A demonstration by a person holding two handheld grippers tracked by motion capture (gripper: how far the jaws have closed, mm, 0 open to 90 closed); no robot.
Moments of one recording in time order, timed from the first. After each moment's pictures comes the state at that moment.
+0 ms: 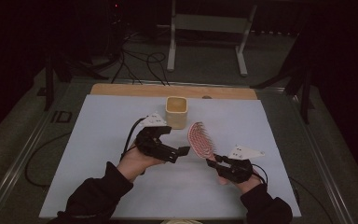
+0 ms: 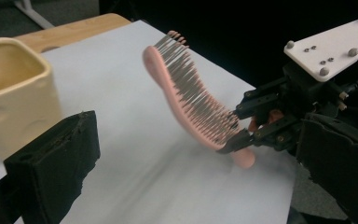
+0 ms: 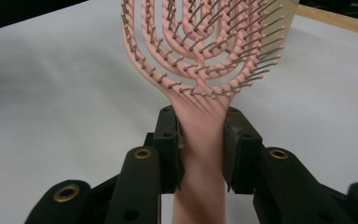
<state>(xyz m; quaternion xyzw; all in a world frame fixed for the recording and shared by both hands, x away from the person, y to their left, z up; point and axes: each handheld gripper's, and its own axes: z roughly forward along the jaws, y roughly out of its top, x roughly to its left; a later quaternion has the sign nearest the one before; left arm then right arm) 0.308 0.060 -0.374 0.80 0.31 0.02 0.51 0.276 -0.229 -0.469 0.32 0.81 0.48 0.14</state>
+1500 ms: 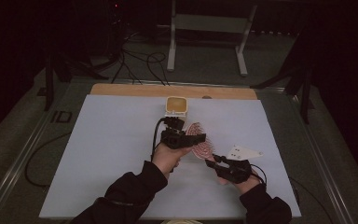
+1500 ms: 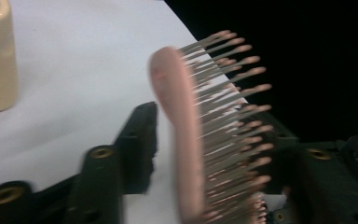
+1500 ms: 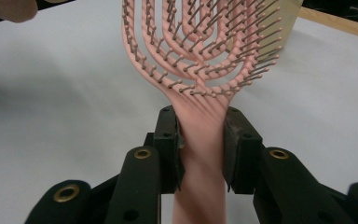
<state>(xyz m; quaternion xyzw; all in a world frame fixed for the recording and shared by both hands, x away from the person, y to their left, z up) 0.342 0.005 -0.409 0.75 0.45 -0.05 0.49 0.274 -0.225 -0.469 0.31 0.81 0.47 0.15</state>
